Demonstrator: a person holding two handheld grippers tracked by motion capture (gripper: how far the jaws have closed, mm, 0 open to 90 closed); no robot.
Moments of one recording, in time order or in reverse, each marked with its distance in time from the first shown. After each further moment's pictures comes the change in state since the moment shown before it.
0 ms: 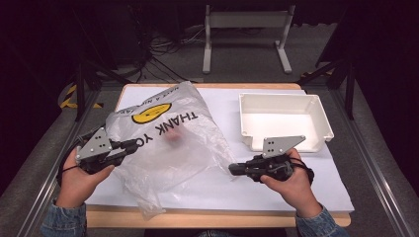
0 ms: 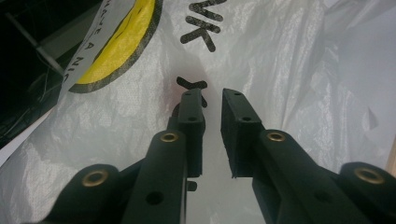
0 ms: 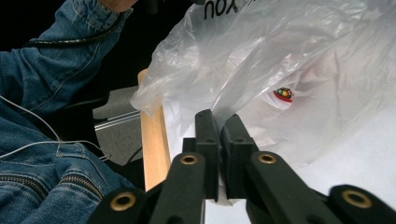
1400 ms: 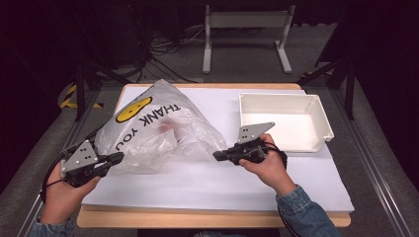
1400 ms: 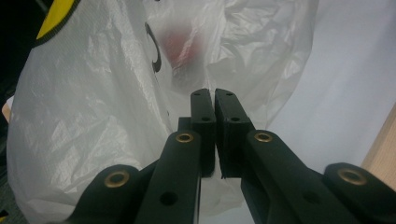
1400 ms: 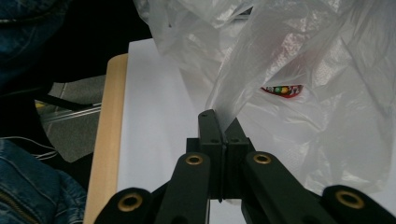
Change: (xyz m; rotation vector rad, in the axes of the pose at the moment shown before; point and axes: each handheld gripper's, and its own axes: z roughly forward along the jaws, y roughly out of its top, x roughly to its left) left arm -0.005 -0.033 -0.025 0.068 0.041 -0.061; right arm -0.046 0.006 0.054 0.057 0.003 -0.058
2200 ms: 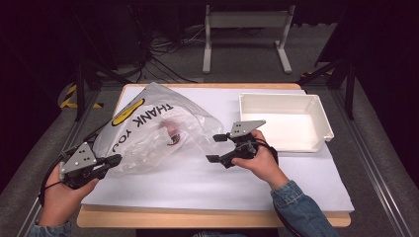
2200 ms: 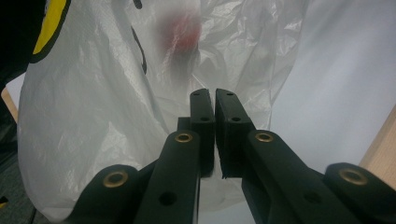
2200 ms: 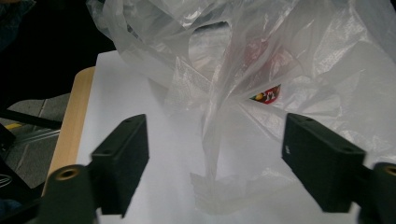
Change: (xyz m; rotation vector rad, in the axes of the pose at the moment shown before) left arm 0.000 -0.010 -0.001 0.029 0.010 -0.029; right arm -0.028 -0.012 0.034 -0.050 -0.060 0.032
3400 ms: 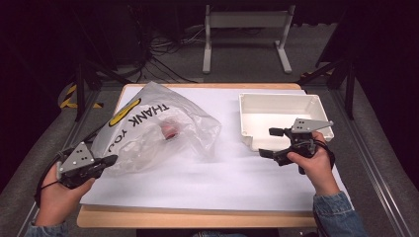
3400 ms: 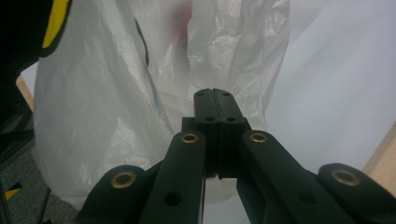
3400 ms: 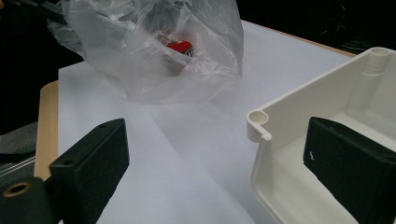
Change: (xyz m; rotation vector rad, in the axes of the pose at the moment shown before) left arm 0.008 -0.006 -0.007 0.028 0.039 -0.015; right arm -0.019 -0.038 -0.135 -0.065 -0.201 0.131
